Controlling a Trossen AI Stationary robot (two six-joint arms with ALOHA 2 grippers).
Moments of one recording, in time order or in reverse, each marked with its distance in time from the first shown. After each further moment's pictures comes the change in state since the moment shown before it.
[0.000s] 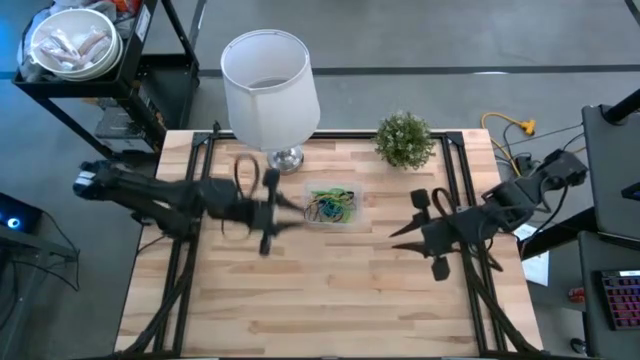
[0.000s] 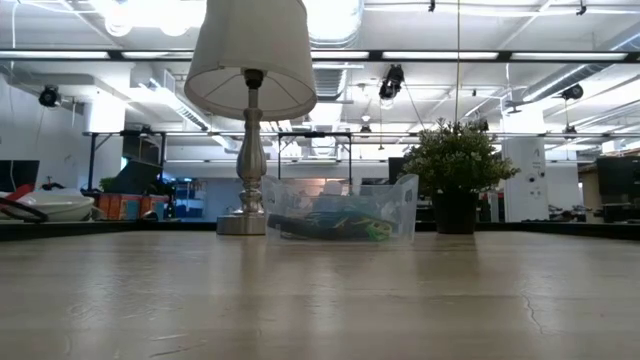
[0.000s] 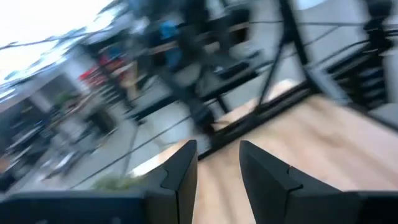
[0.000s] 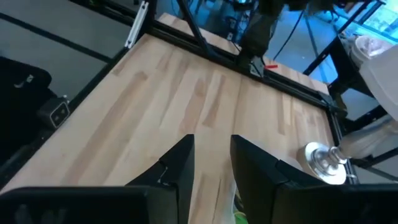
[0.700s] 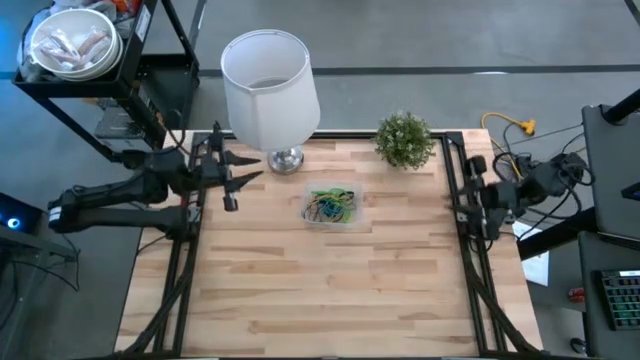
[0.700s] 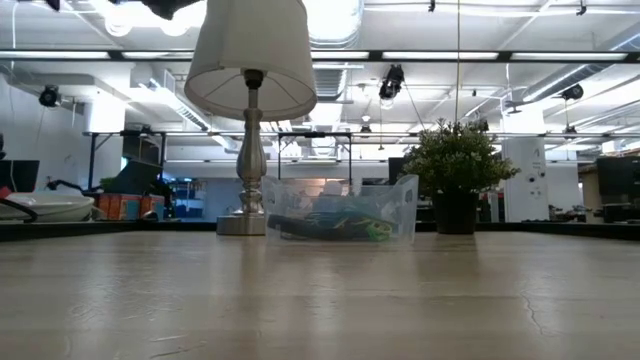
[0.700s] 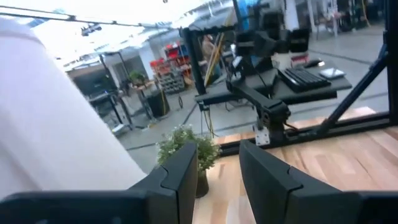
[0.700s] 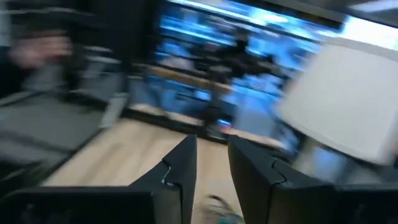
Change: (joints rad) left arm 0.429 -0.507 -0.345 0.005 0.143 -0.194; right arm 0.003 -0.762 -0.481 0.233 0.059 -0.109
